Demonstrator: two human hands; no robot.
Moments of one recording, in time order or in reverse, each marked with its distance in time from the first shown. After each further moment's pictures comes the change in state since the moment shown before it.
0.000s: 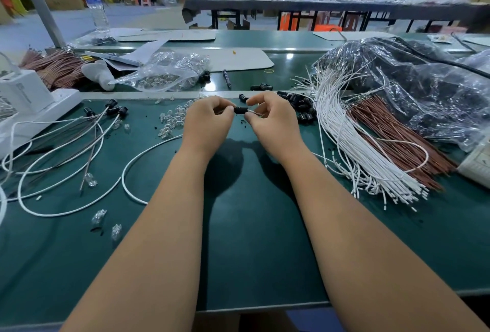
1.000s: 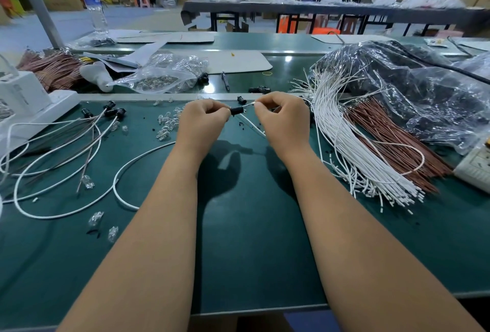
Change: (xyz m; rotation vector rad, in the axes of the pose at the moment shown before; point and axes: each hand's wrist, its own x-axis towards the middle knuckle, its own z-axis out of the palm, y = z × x) left_hand 0.000 0.003 -0.007 -0.155 -0.034 -0.110; right_hand 0.000 -0.004 -0.012 -0.032 0.201 -0.034
